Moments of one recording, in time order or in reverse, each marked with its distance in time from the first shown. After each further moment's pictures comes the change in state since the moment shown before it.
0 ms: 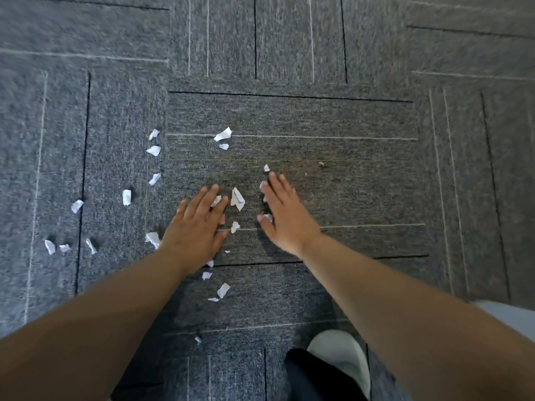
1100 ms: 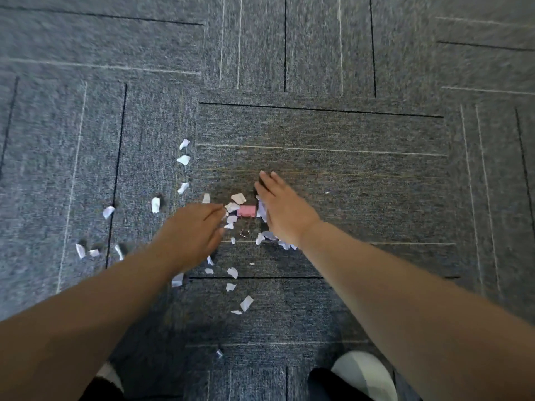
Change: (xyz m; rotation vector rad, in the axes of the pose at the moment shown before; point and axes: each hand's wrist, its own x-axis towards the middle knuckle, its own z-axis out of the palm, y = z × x) left_hand -0.010 -0.048 -0.031 0.000 -0.019 0.135; right_hand 0.044 -0.044 -0.023 -0.161 -0.074 -0.142
